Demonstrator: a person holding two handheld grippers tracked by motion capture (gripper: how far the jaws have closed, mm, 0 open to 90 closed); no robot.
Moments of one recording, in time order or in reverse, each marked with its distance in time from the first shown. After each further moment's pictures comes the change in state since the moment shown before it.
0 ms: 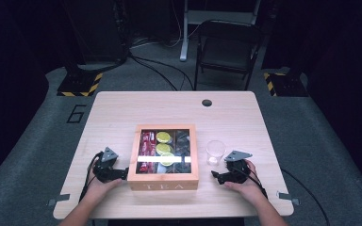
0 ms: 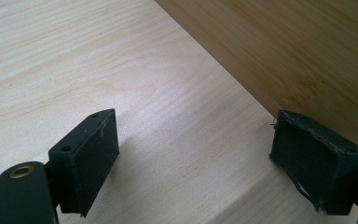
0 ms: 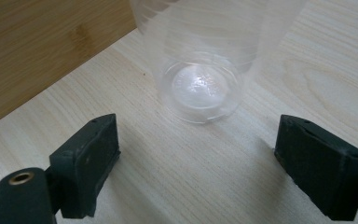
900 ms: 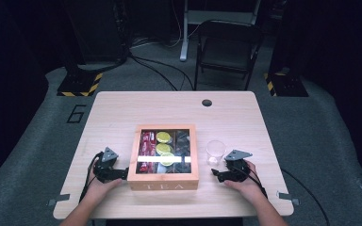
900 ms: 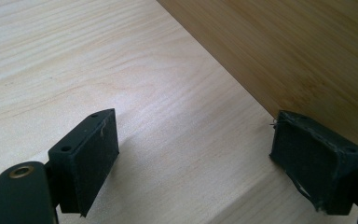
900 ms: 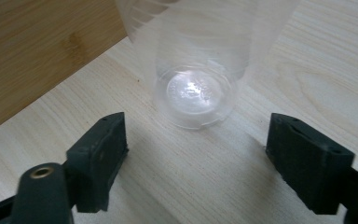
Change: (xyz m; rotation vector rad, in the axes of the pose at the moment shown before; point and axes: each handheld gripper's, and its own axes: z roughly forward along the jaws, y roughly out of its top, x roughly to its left) left arm -0.001 0.000 0.000 0.000 0.008 -0.005; right arm 0.000 0.002 0.000 0.000 -0.017 0.024
